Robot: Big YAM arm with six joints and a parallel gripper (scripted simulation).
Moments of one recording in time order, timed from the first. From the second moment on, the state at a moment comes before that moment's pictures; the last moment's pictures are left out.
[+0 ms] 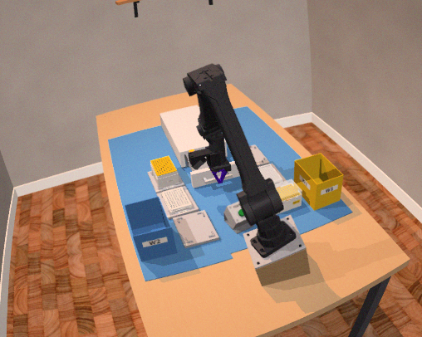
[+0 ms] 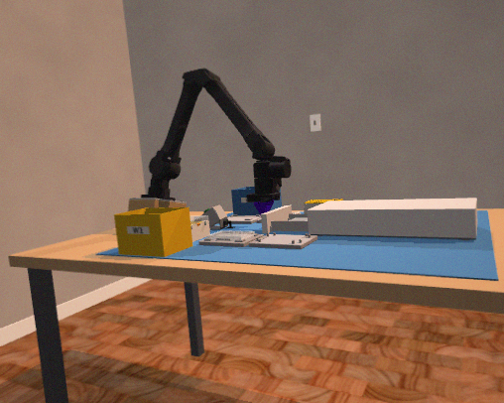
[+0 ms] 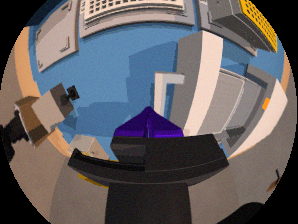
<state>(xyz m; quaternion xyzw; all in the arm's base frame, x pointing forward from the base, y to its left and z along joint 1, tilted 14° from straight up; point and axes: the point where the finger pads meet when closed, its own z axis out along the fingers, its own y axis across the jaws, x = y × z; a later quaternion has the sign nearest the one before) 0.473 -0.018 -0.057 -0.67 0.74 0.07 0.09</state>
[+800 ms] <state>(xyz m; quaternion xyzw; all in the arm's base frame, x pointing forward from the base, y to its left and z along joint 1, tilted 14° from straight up) 0.490 -0.020 -0.057 -0.67 0.74 0.07 0.09</state>
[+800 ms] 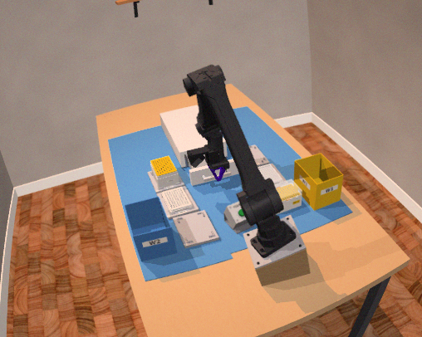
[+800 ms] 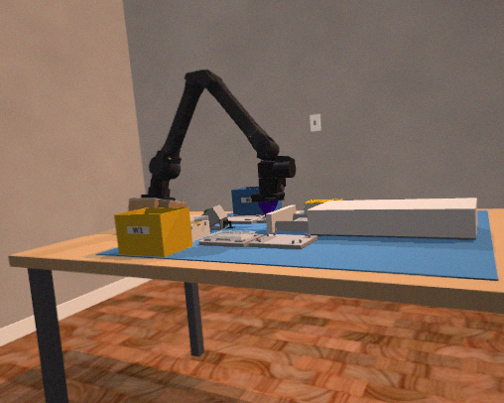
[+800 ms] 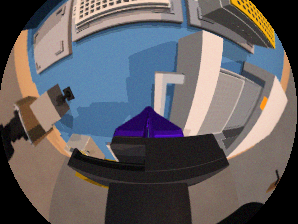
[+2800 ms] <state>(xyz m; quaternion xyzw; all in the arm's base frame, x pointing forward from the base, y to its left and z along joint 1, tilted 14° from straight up) 0.515 -0.023 -0.056 -0.67 0.74 0.08 0.09</state>
